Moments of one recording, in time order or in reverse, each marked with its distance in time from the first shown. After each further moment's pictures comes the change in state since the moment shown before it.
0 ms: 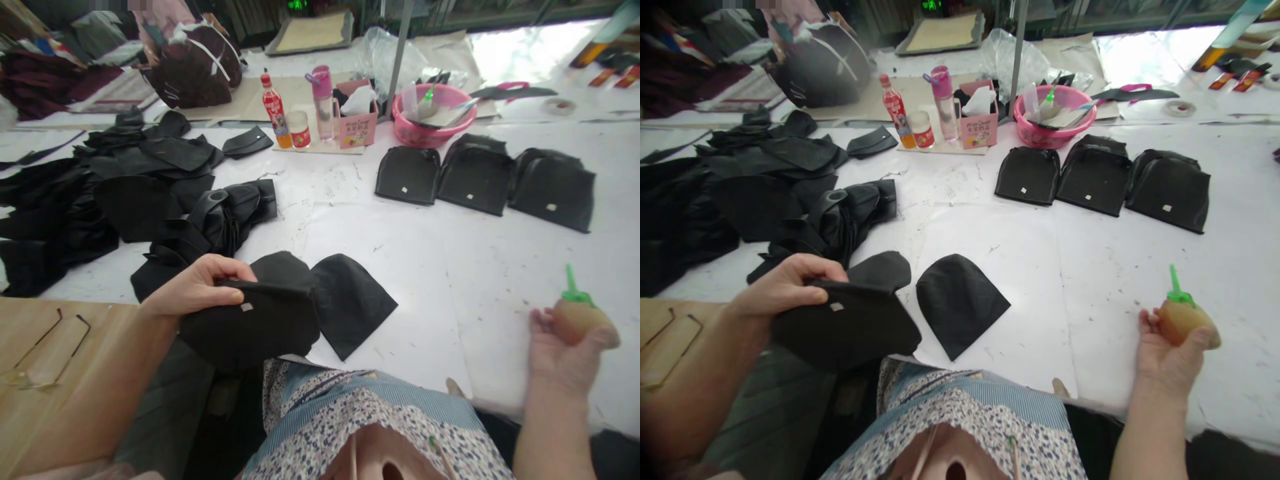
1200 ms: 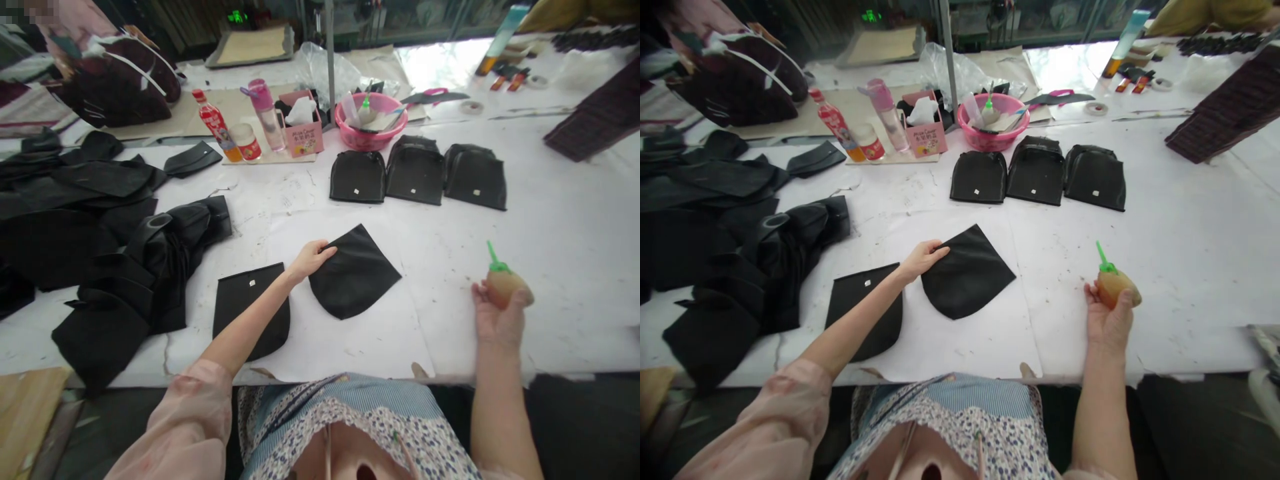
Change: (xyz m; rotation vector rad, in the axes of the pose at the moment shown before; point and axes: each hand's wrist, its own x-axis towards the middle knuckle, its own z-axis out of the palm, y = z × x) left_hand 0.239 -0.039 0.172 0.665 0.022 0.348; right_hand -0.001 0.002 -0.007 0.024 0.016 0.005
